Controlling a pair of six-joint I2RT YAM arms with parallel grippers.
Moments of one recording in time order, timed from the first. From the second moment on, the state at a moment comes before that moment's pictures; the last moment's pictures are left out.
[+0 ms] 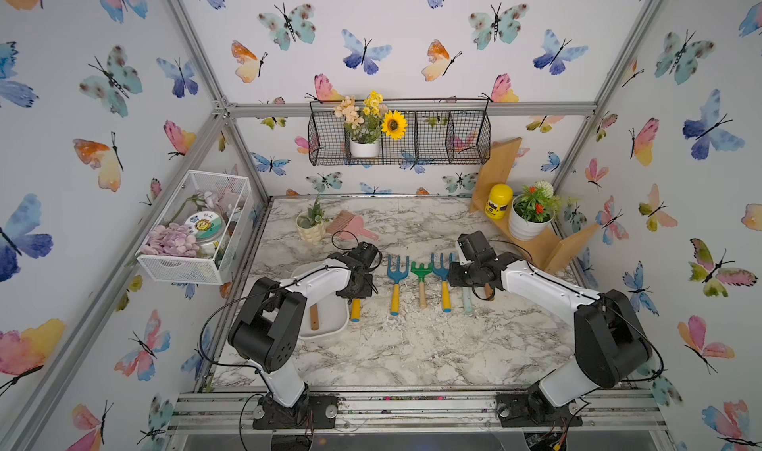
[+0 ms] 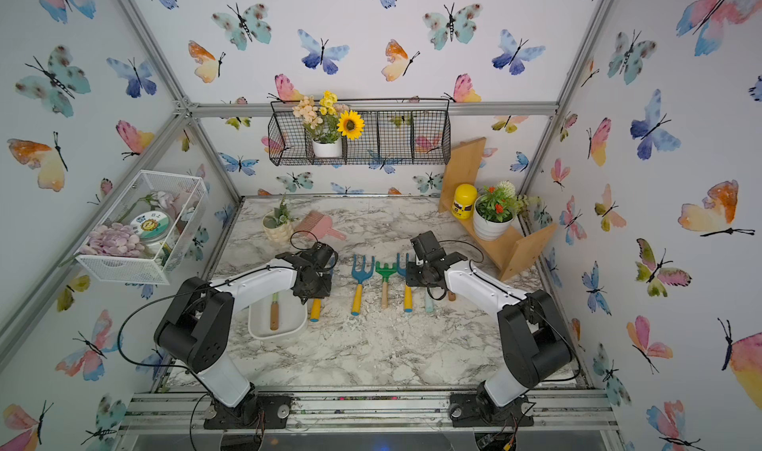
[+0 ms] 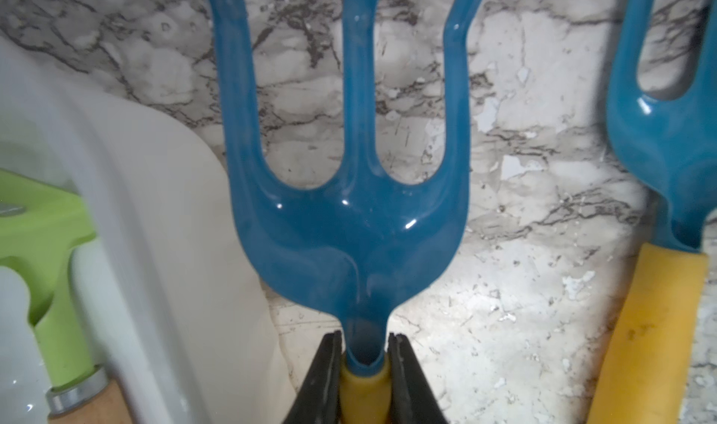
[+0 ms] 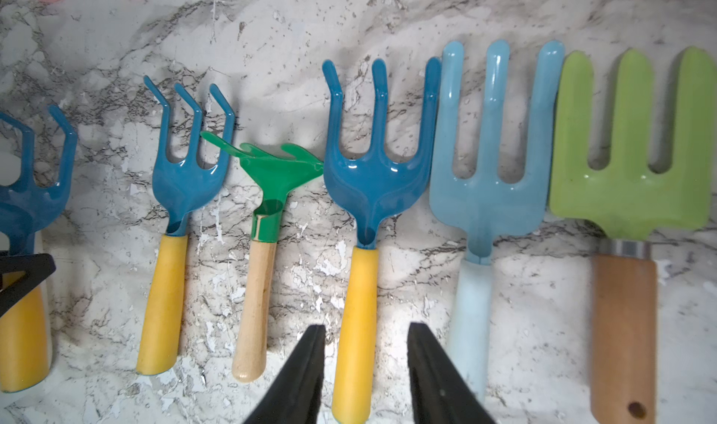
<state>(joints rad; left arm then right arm) -0.52 1.70 1.07 -0.66 -0.15 -0.44 0.53 1.58 1.04 -0.49 -0.01 0.45</state>
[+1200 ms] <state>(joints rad) -0.56 1.86 1.17 -0.63 -0.07 -0.49 0.53 1.59 1.04 -0.49 -0.01 0.45</state>
